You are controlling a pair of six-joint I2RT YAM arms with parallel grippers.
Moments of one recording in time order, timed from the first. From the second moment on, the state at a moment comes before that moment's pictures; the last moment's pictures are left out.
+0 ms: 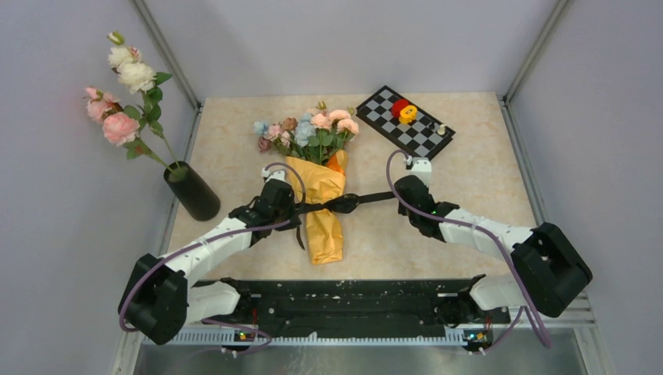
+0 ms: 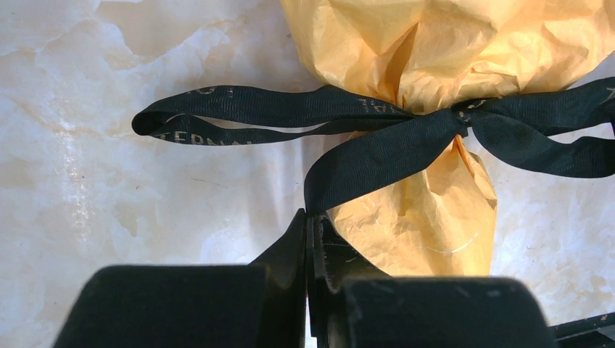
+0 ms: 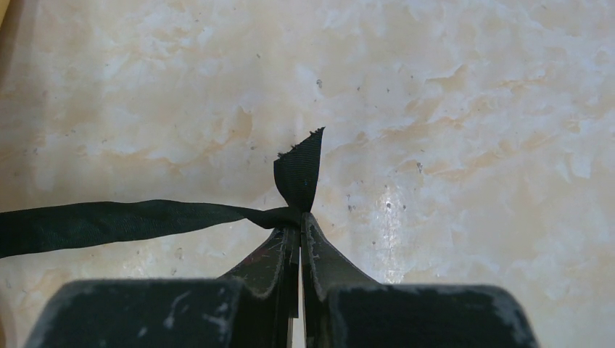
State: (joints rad) left arm -0.53 1.17 0.61 -0.31 -0.11 -0.65; right arm 0.67 1.32 0.63 -0.05 0.53 0.47
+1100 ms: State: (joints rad) left arm -0.44 1.13 0.62 -0.33 -0.04 -0.64; right arm 0.61 1.34 0.63 -0.03 0.57 0.48
